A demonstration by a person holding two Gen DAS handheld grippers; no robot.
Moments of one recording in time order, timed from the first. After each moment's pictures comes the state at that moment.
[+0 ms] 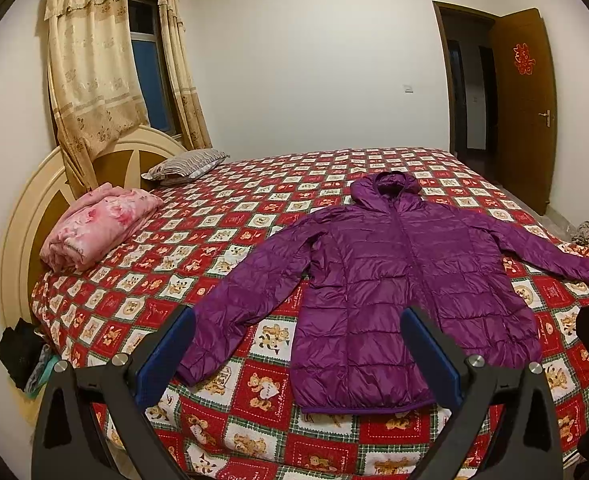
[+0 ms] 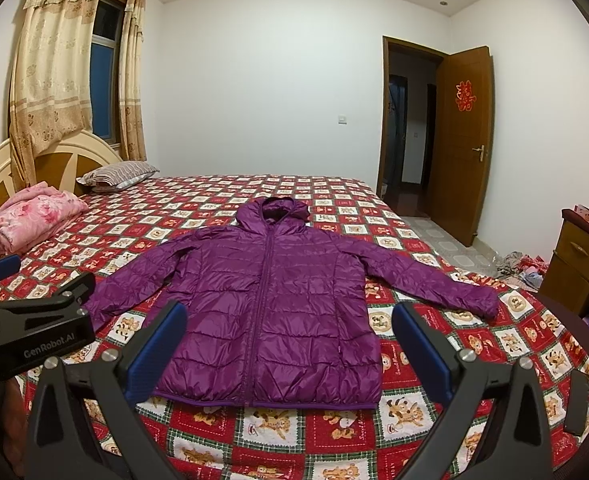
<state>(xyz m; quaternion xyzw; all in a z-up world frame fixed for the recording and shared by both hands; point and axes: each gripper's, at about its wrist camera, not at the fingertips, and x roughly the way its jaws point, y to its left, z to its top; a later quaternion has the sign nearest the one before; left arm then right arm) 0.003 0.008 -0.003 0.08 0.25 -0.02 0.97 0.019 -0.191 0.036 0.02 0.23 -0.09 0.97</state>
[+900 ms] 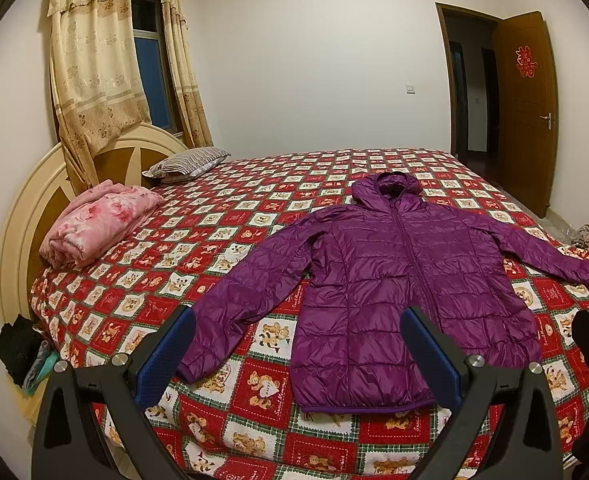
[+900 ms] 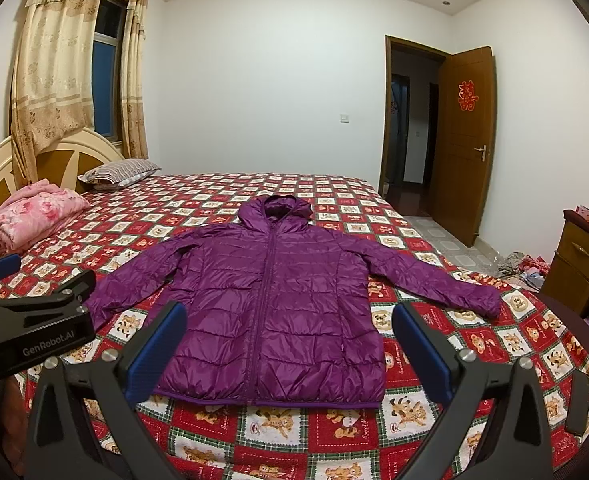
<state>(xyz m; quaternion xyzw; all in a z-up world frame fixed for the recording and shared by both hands) 0.004 0.007 -0.008 0.08 0.24 -0.02 0.97 0.021 -0.186 0.031 0.02 0.24 -0.09 0.97</state>
